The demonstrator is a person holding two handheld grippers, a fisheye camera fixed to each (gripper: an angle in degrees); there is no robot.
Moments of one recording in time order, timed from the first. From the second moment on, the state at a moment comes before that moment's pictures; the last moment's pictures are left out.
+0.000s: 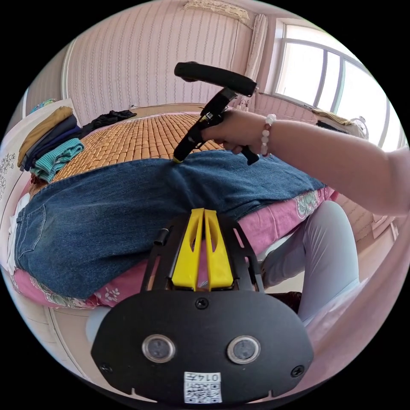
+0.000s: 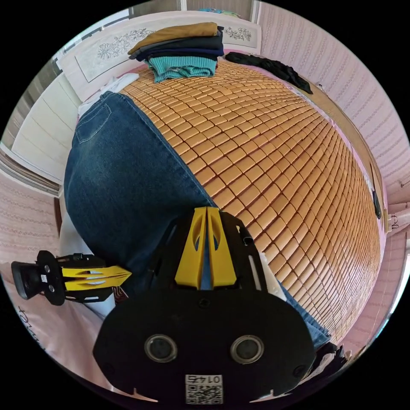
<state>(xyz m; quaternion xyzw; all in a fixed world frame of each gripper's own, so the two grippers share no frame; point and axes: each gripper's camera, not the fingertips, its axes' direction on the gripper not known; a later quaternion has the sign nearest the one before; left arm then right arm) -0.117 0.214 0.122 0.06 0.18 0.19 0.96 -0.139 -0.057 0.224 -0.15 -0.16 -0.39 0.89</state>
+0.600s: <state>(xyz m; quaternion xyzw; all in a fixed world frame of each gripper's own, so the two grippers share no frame) -0.081 0.170 0.131 -0.02 0.21 0.27 0.94 -0.120 -0.055 0.218 -0.22 -0.09 -0.46 0.86</state>
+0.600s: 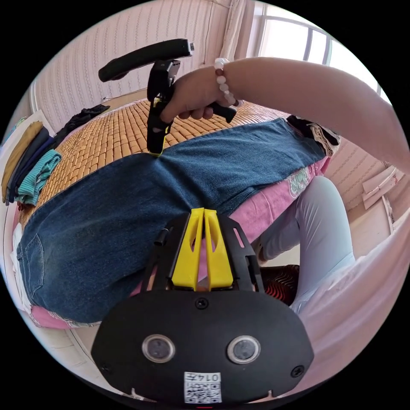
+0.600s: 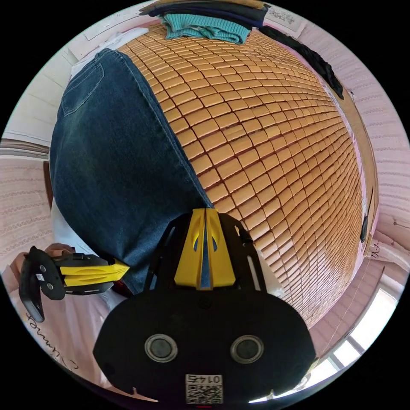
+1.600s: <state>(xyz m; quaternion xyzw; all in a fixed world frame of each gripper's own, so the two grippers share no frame) 0.200 0.033 0.084 0.05 0.35 0.44 0.83 0.596 0.289 0.092 0.11 -0.17 0.27 0.94</state>
